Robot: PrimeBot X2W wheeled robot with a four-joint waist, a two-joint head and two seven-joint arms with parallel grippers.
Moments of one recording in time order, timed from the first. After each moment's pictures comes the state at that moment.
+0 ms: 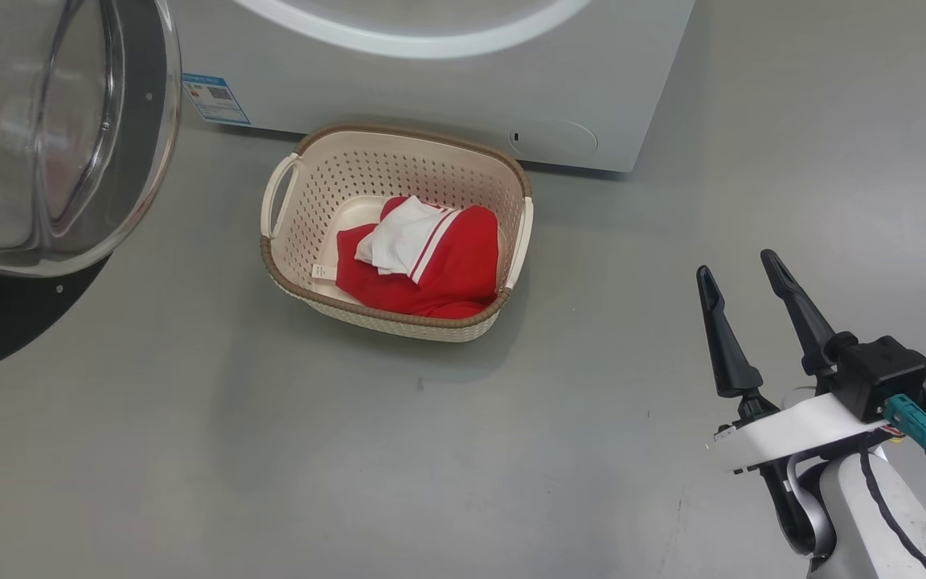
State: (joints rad) left arm -0.84 0.48 0.81 0.83 -1.12 0.12 0.64; right arm -0.14 -0.16 0.23 0.09 0.31 0.12 -0.24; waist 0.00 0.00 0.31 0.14
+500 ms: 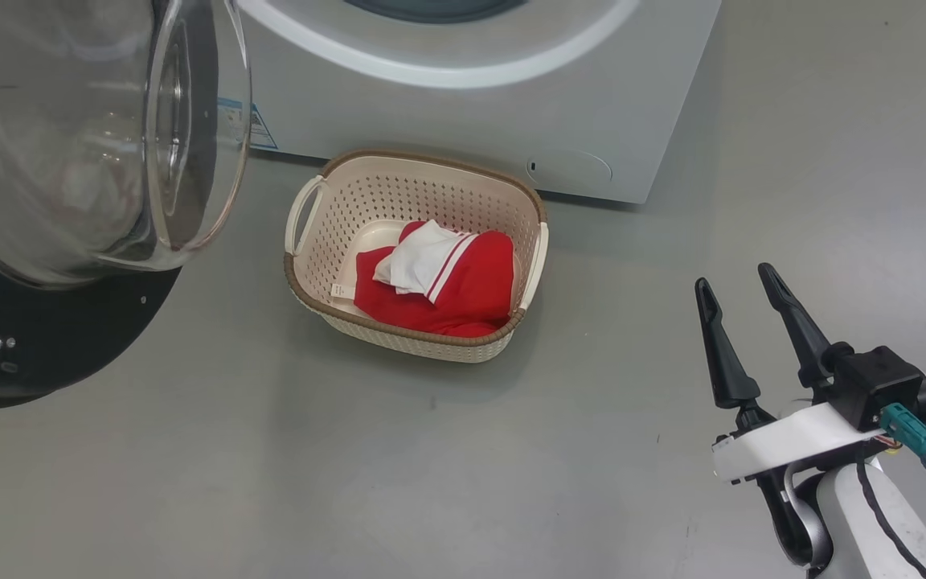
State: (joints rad) left arm -0.77 0.40 0.69 0.83 -1.16 0.00 0.94; right arm -0.13 -0.15 0.23 0.10 0.31 0.12 -0.24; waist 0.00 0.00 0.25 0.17
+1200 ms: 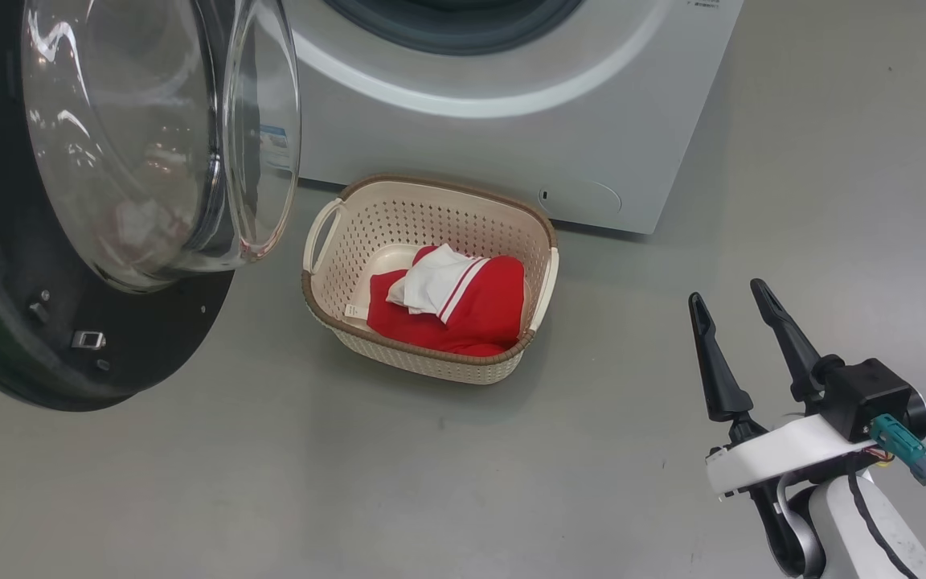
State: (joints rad) left arm -0.68 0.28 0.68 0.75 -1.29 -0.08 1.17; right arm -0.10 -0.14 0.23 0.12 0.32 0.12 -0.25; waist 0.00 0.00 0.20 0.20
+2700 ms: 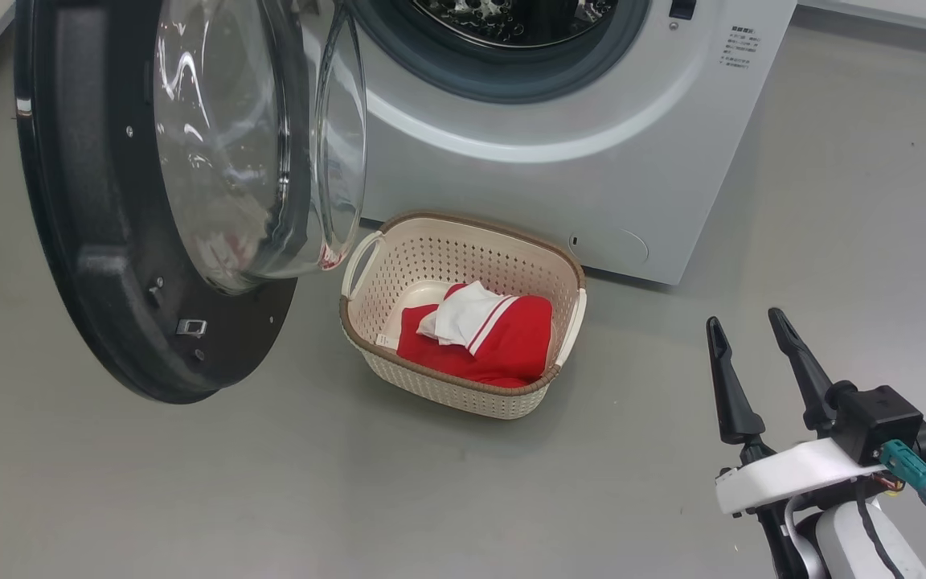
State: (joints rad) left arm -0.33 0.29 0.44 0.07 -0.92 -0.12 0.75; right arm -0.04 -0.13 0.20 0.12 0.33 0.11 -0.25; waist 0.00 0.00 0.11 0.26
